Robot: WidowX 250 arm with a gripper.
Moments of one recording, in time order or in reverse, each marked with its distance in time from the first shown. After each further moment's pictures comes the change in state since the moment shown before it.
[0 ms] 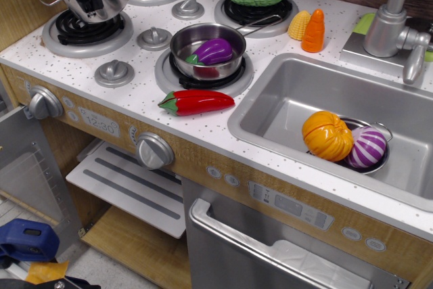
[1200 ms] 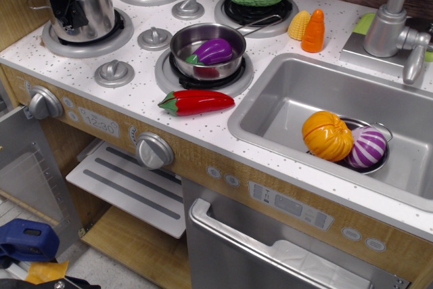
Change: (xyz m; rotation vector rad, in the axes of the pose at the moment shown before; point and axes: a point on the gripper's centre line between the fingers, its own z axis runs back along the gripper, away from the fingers) arm -0.026 0.010 -0.022 -0.012 -0.075 -0.053
